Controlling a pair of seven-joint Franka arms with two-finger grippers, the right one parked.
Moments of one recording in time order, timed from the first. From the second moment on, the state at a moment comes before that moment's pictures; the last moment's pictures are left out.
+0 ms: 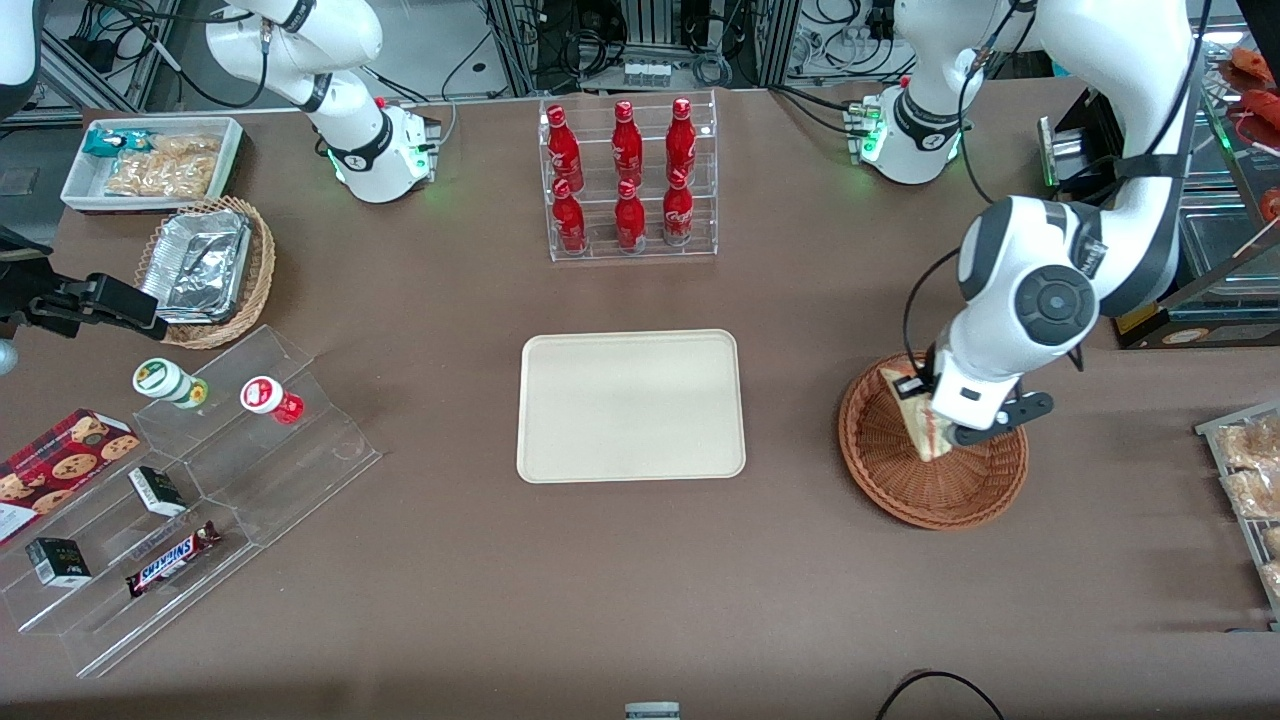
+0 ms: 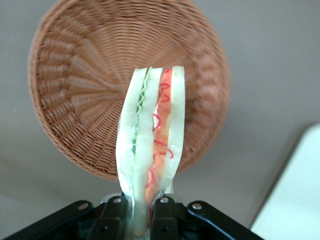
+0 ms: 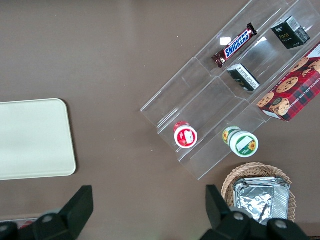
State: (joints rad) arm -0.22 0.24 -0.09 -1.88 0.04 1.97 -0.58
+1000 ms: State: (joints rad) arm -0.62 0.63 -0.10 -1.45 -0.05 1.99 -0.80
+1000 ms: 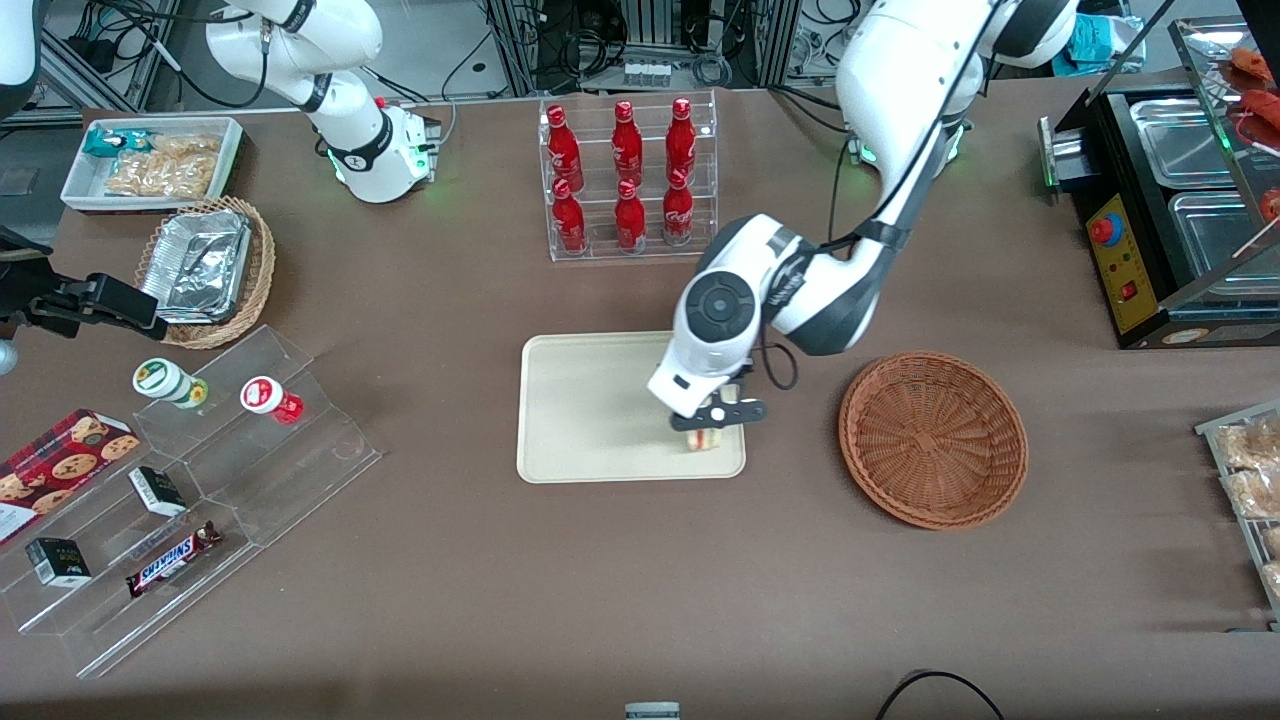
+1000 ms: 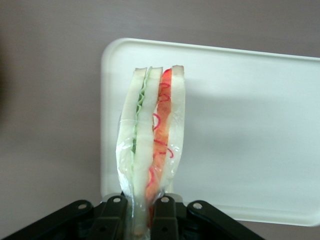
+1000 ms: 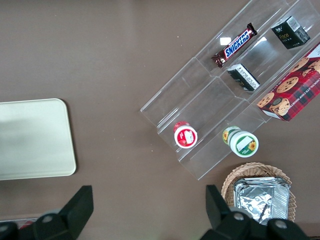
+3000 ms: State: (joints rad) arm -0.61 0.48 0.03 -1.46 0.02 1.77 -0.80
